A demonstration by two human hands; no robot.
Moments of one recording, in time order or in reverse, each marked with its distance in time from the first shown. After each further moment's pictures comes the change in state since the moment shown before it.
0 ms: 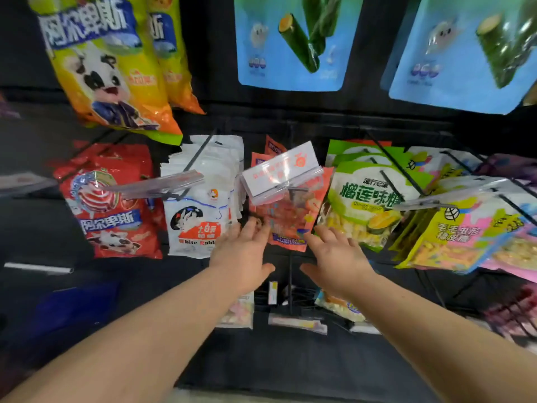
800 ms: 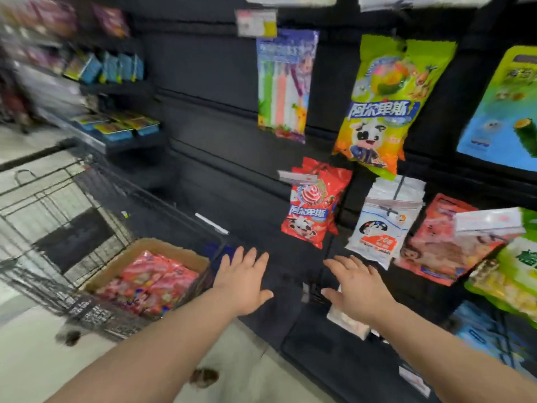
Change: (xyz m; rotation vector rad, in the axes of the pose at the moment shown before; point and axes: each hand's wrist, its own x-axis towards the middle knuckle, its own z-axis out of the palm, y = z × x) left_hand -0.298 -0.187 -0.013 -0.038 -0.097 -0.501; right_hand -0.109 -0.247 -0.029 -0.055 -0.055 -0.459
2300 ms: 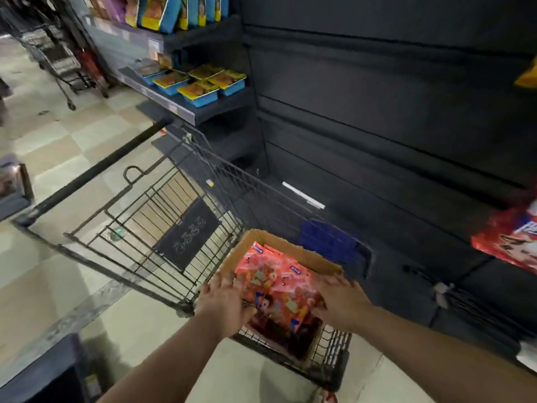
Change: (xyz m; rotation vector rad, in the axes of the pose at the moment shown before) left_hand 0.045 -0.430 0.081 -0.089 -0.302 -0.341; right_hand 0.272 -0.370 0.098 0.057 -0.396 -0.292
